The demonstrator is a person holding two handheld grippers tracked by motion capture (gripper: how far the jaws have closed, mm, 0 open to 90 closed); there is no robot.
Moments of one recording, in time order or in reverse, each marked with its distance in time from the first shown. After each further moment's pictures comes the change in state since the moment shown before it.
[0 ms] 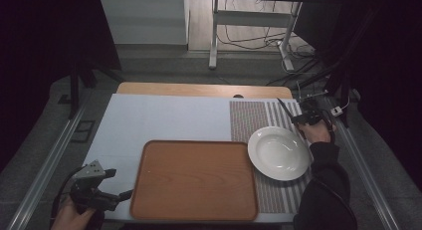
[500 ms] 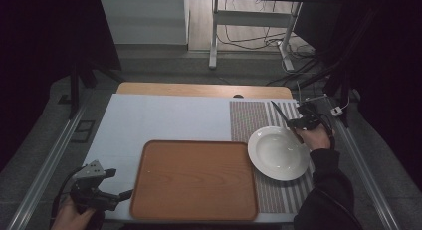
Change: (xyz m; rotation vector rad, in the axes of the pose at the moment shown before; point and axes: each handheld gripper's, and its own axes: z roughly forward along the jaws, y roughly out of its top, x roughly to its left) left arm 0.000 0.000 0.000 -0.001 0.000 0.001; right arm 0.027 -0.012 -0.019 -0.023 0.068 -0.030
